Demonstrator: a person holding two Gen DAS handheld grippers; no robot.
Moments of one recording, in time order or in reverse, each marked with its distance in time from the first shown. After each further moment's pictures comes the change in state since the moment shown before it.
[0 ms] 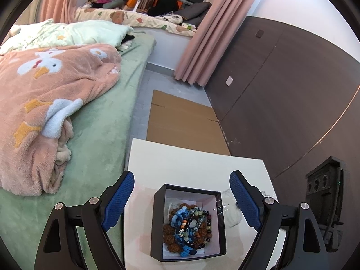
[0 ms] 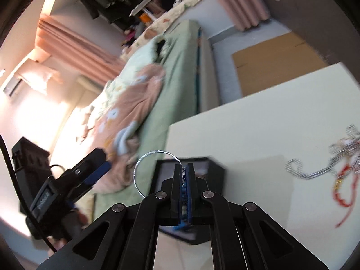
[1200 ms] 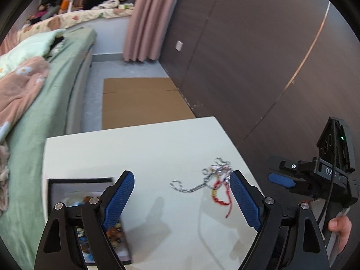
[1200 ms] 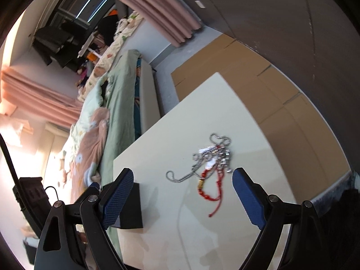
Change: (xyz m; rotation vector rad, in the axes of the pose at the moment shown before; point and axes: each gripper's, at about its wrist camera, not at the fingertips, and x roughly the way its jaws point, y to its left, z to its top) left arm 0.068 -0.152 -0.046 0.300 0.186 -0.138; right arm -0.150 -0.146 0.004 0.305 -0.168 -0.213
